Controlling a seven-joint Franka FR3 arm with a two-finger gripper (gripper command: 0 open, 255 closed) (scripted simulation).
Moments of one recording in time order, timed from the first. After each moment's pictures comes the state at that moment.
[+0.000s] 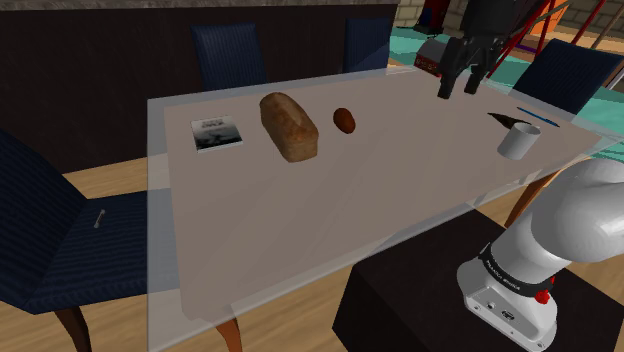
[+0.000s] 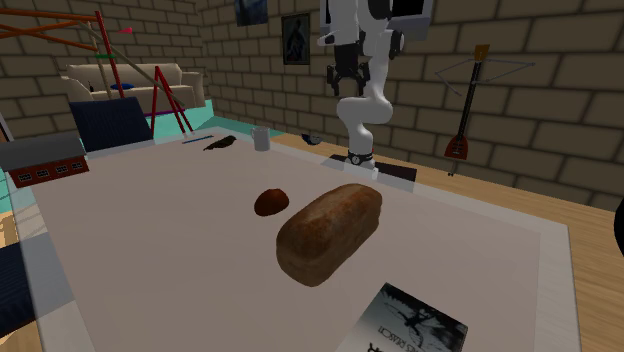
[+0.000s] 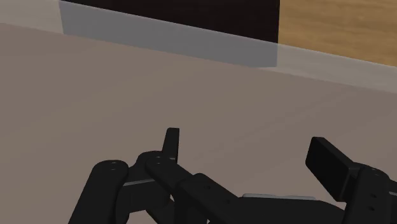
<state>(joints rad) 0.02 -0.79 -0.01 -2.34 0.09 1.45 0.13</state>
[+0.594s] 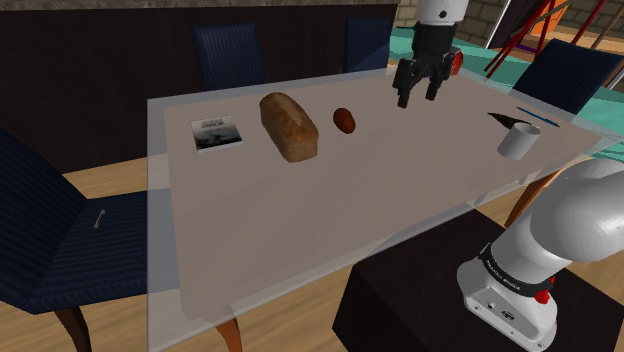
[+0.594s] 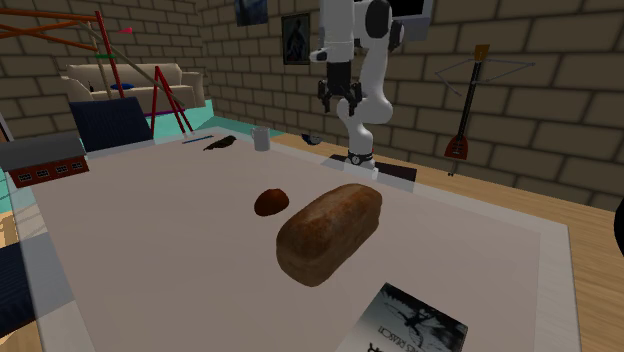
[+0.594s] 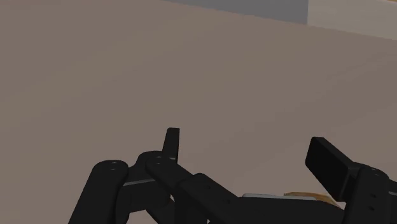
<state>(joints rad) 0.01 -0.56 0.05 -2.32 0.04 1.65 0.17</state>
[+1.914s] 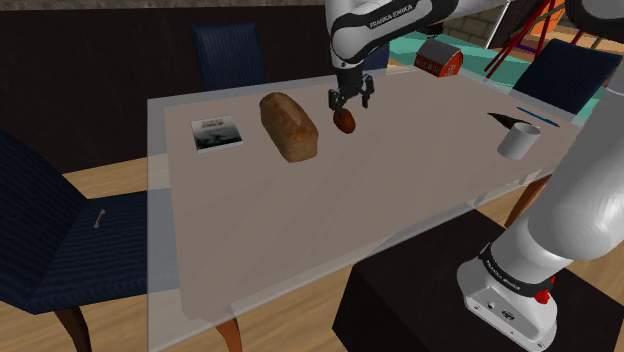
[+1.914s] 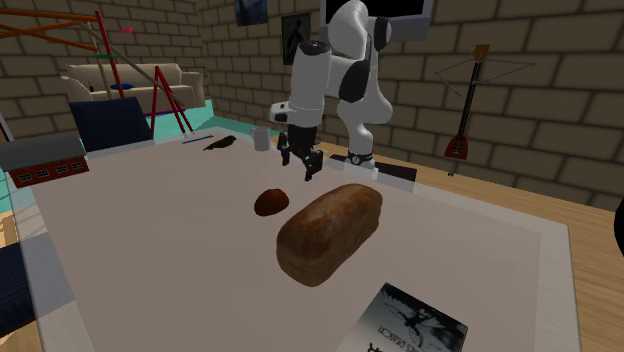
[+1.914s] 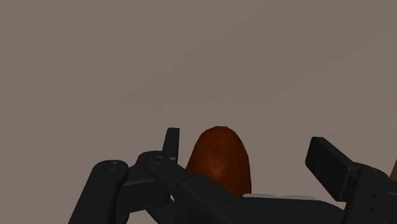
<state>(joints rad) -0.02 0.20 0.11 -1.88 -0.27 1.92 0.40</state>
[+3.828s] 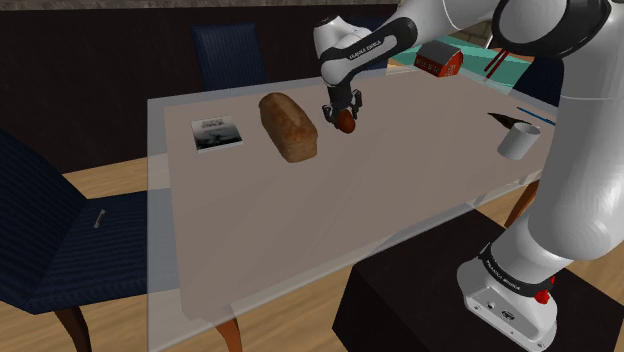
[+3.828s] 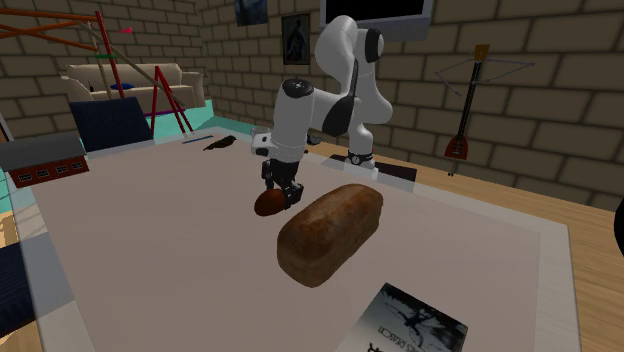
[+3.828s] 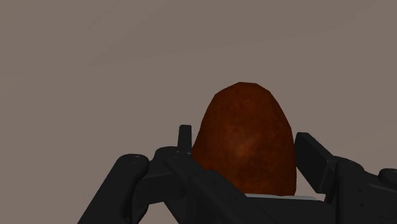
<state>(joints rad) -0.02 0.44 0.07 -1.72 -0.36 1.99 0.45</state>
